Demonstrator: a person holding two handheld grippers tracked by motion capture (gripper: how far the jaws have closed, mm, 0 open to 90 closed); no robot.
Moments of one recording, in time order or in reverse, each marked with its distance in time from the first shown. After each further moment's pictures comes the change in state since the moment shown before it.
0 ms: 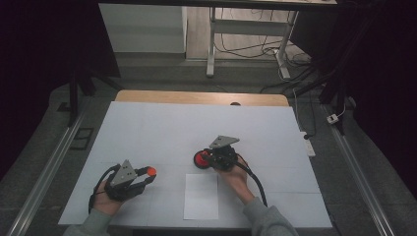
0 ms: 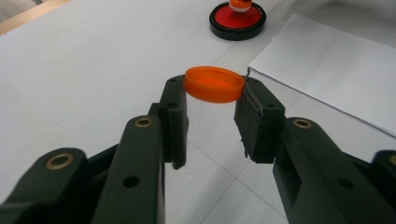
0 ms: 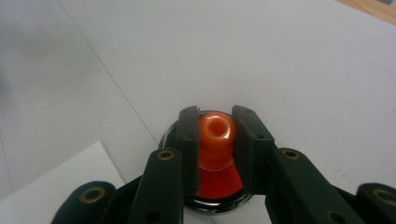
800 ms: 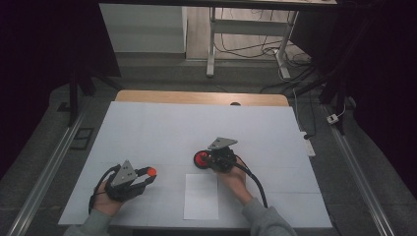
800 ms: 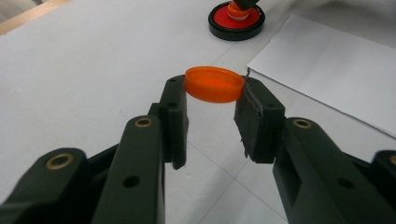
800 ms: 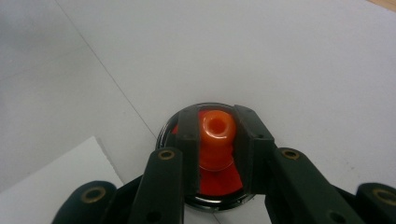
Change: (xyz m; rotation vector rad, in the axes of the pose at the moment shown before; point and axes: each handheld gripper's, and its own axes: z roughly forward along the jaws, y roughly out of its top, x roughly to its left) left arm -0.002 0.000 0.000 0.000 -0.001 0.003; right arm 0.003 -0.005 0.006 0.014 -0.015 0.009
